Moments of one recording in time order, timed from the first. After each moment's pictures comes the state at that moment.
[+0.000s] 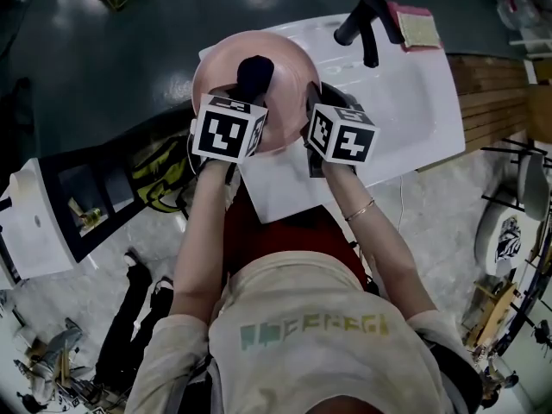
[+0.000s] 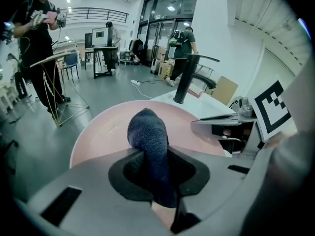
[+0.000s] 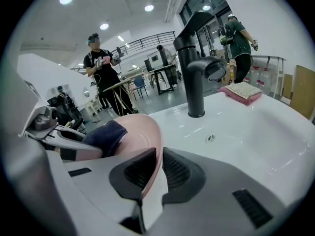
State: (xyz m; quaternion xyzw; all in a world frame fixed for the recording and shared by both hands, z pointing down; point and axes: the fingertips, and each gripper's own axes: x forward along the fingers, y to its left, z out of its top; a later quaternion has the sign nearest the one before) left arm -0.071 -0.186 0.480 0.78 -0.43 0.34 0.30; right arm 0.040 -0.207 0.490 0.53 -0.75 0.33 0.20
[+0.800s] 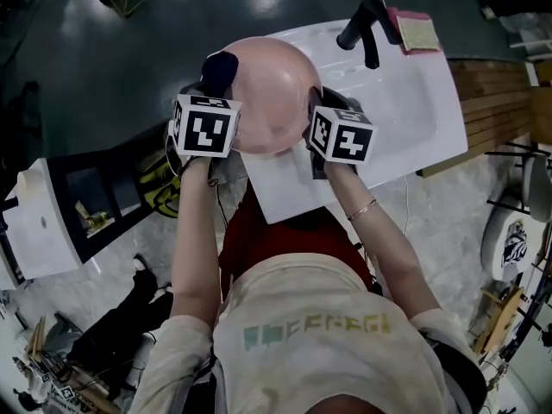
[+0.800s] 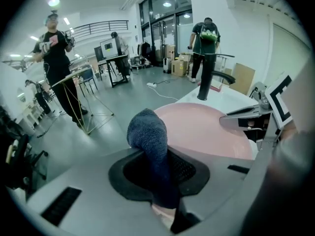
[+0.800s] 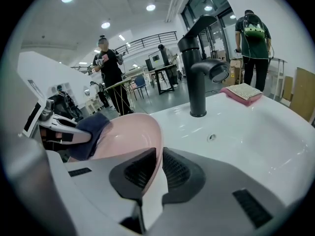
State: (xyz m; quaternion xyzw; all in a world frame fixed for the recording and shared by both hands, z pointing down) left arm -0.148 -0.198 0.464 0.73 -0.52 0.39 0.23; right arm 0.036 -0.203 0.489 0.53 -0.75 0.33 0.21
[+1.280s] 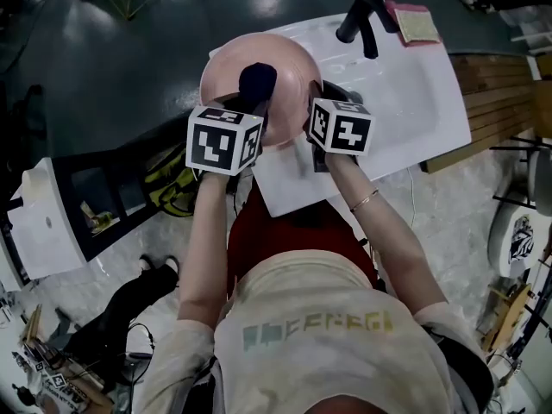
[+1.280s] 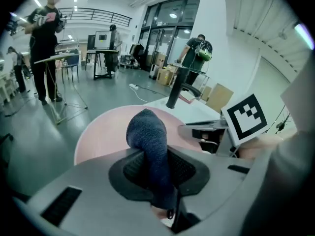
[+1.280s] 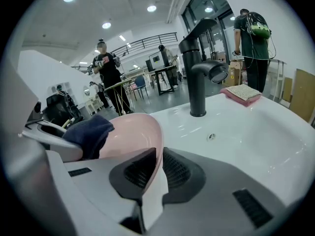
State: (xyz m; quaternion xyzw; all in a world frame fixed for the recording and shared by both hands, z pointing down) left arm -0.074 -0.154 0.449 0.79 -0.43 0.30 0.31; right arm 0.037 -0.199 0.490 0.54 -0.75 0.32 0.21
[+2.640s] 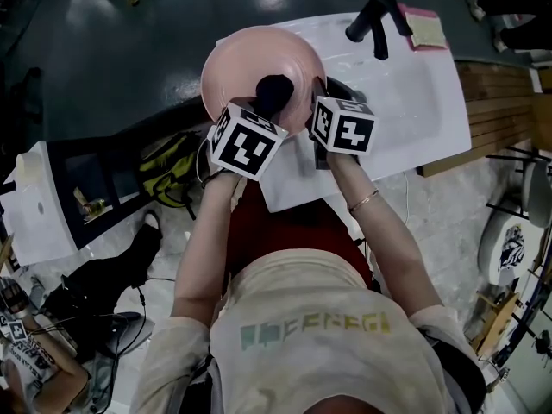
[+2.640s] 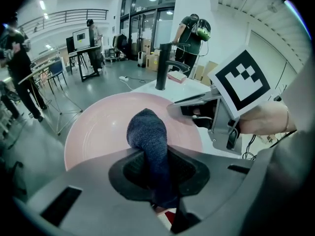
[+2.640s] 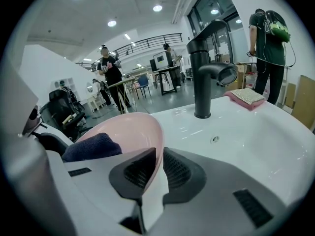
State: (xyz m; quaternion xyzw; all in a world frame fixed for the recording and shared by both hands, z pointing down) left arm -0.058 -0.125 0.481 0.79 -0.37 0.40 0.26; right arm 0.029 -0.200 0.491 0.53 -0.76 0.30 0.22
